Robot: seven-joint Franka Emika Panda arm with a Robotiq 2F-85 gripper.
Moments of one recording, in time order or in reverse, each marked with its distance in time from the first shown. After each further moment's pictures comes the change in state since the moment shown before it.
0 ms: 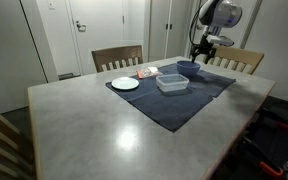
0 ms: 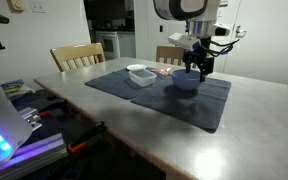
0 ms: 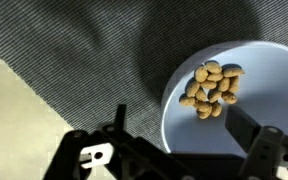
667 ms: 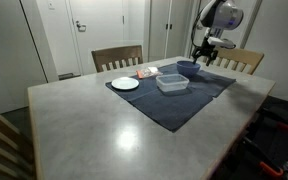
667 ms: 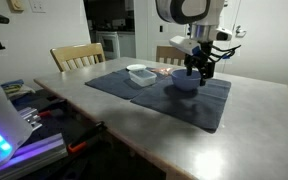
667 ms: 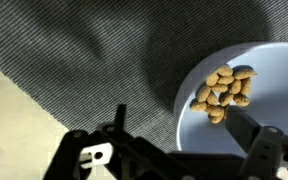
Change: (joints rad) arm -0.033 0.017 0.014 0.000 0.028 0.002 0.011
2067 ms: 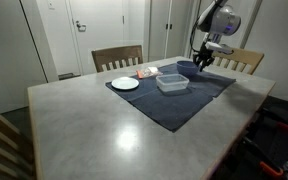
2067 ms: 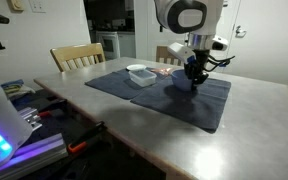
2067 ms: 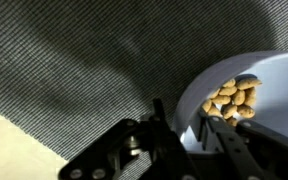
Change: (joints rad) arm -0.018 0.046 0.032 0.000 0.052 0.037 0.000
